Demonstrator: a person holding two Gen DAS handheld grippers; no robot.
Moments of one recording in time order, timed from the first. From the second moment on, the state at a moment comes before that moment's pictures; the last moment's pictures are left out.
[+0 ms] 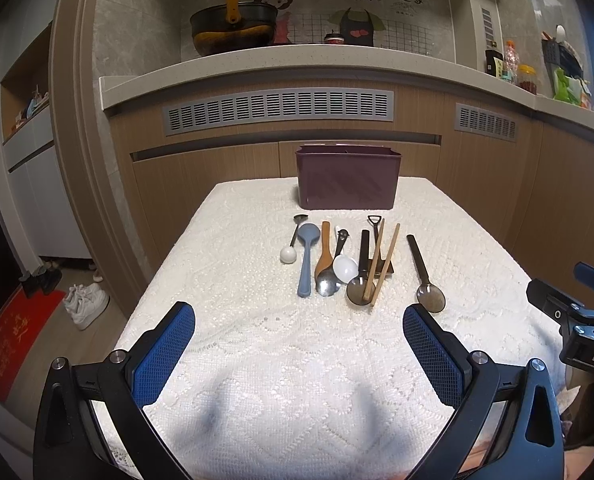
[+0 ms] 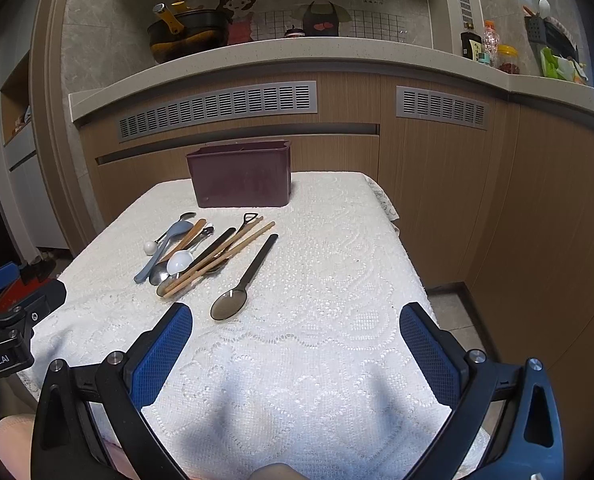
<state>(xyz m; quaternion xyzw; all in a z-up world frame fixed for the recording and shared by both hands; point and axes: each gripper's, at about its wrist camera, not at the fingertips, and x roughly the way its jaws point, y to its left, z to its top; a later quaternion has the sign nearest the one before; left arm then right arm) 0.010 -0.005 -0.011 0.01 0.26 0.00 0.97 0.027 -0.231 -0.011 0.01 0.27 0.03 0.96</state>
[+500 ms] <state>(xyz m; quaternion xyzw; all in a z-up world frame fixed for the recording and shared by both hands) 0.010 -0.006 -0.011 0.01 0.26 0.00 0.97 0.028 -0.231 -0.012 0.01 0.27 0.03 0.96</state>
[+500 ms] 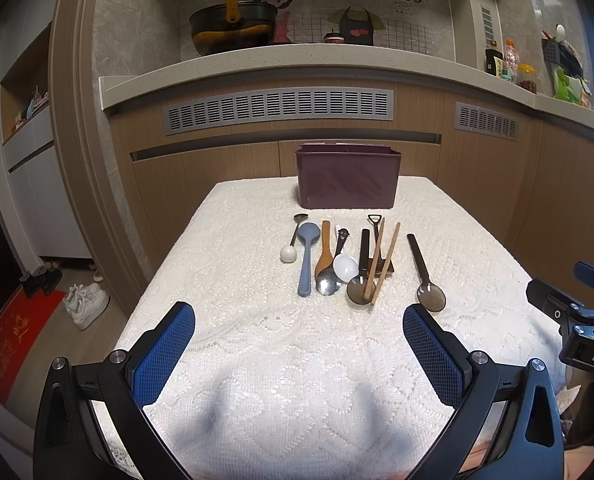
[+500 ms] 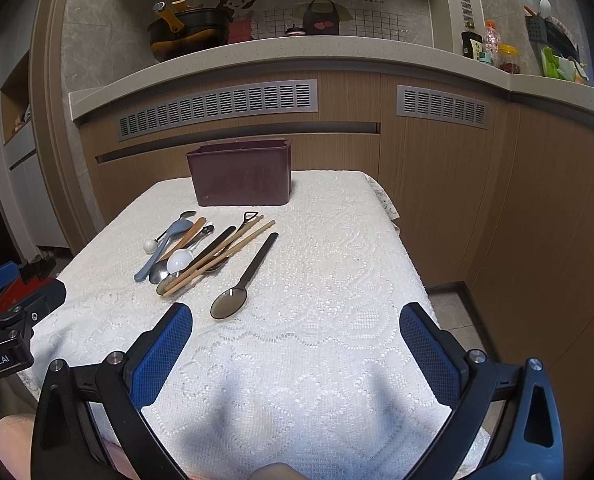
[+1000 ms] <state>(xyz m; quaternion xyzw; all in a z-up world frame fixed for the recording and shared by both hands) 0.035 -0.006 -0.015 0.03 0.28 -0.02 0.96 0.053 -0.230 -0.002 -0.01 0.28 0.04 0.96</state>
